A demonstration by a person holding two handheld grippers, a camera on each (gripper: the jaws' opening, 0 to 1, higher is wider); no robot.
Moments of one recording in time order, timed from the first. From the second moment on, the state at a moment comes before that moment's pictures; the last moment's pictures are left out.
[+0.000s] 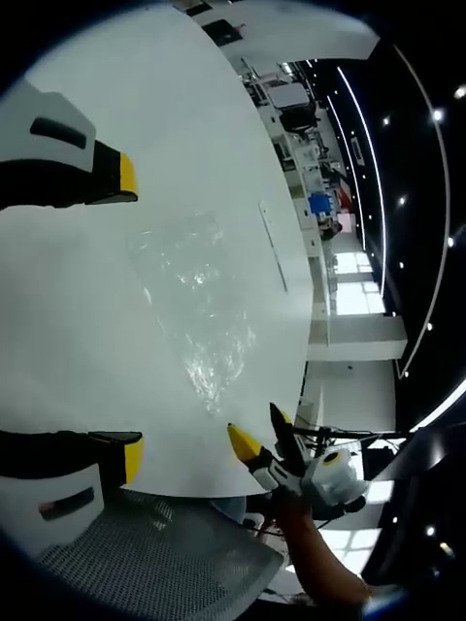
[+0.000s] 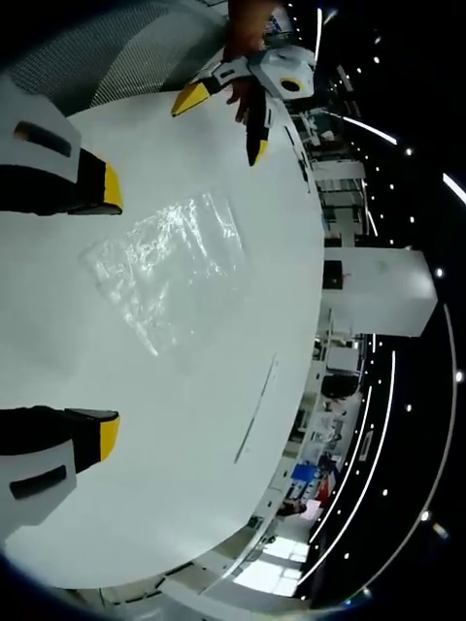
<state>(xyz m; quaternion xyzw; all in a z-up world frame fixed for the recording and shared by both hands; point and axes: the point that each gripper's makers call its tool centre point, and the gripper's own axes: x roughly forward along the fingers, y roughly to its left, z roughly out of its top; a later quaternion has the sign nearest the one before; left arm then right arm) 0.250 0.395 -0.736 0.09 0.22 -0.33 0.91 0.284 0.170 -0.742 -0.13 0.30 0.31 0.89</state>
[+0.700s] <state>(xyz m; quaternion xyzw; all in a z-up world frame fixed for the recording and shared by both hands) 0.246 0.390 -0.734 0.08 0.23 -0.34 0.91 0.310 0.158 -0.752 -0.11 0.32 0.30 0.89</state>
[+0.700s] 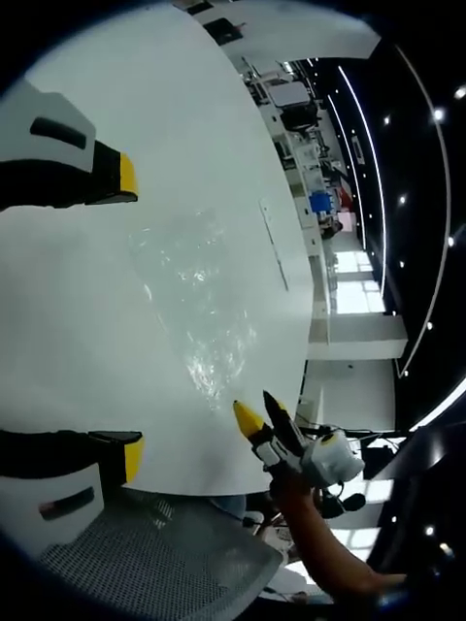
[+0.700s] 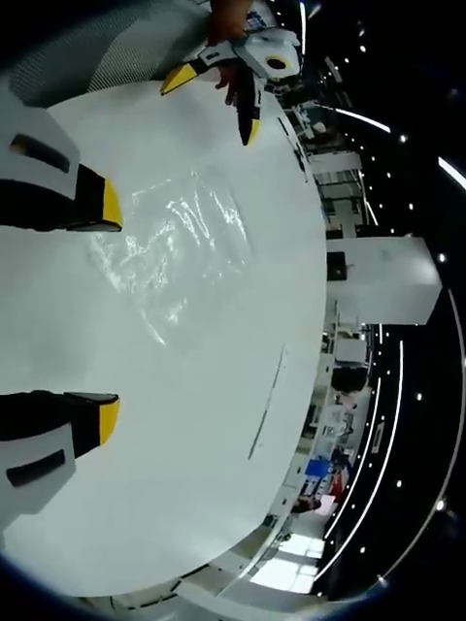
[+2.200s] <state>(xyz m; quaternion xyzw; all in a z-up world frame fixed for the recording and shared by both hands) 0.245 0.391 -0.736 0.08 0.23 -0.34 0.91 0.356 0.181 -0.768 -0.07 0.36 0.29 0.88</state>
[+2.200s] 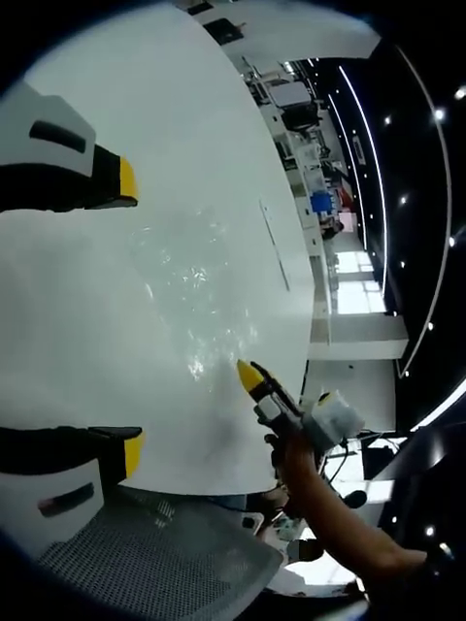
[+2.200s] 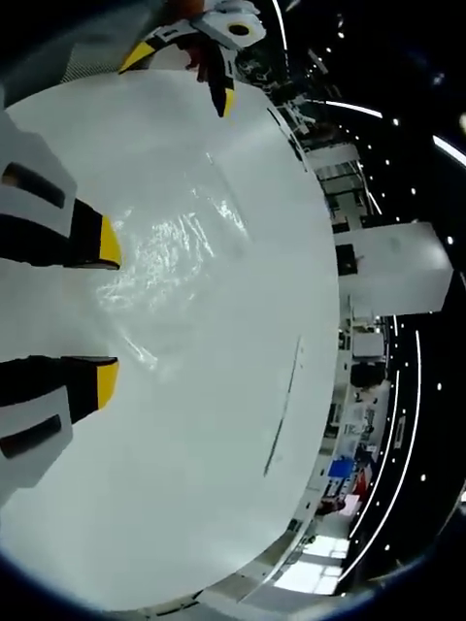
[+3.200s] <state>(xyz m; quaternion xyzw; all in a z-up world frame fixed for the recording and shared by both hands) 0.244 0.378 -0.730 0.09 0.22 -0.34 0.91 0.360 0.167 -0.774 -0.02 0.37 0.20 0.91</state>
